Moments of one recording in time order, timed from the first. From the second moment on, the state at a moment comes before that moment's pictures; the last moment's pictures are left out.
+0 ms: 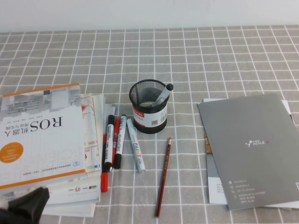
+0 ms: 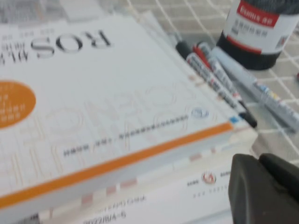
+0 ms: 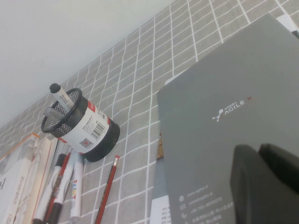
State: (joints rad) right arm 0.01 -0.01 0.03 0.75 0.38 -0.05; left arm -0.41 0.62 -0.02 0.01 -0.12 -0.11
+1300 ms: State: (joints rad) right arm 0.01 -0.01 0.03 0.75 0.38 -0.05; left arm -0.08 0.00 0.02 0.09 0.36 -0.11
